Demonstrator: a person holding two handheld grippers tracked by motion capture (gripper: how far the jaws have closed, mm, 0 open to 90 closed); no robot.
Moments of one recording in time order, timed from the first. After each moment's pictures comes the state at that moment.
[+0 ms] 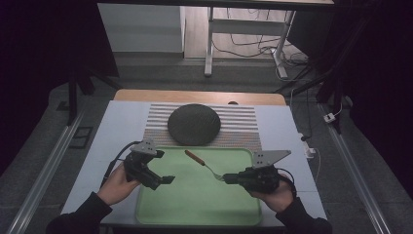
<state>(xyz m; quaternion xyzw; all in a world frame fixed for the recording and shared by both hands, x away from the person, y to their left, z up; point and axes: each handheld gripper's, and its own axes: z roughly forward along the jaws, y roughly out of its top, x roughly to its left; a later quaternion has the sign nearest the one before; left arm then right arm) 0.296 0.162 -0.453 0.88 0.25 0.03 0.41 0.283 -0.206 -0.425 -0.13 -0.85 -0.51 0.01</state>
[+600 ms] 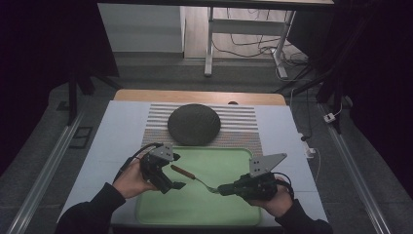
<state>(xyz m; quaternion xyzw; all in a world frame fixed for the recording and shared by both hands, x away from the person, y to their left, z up) 0.305 0.126 -0.455 0.92 0.14 0.02 0.38 0.270 -0.197 -0.419 -0.06 -0.85 -0.52 0.07</state>
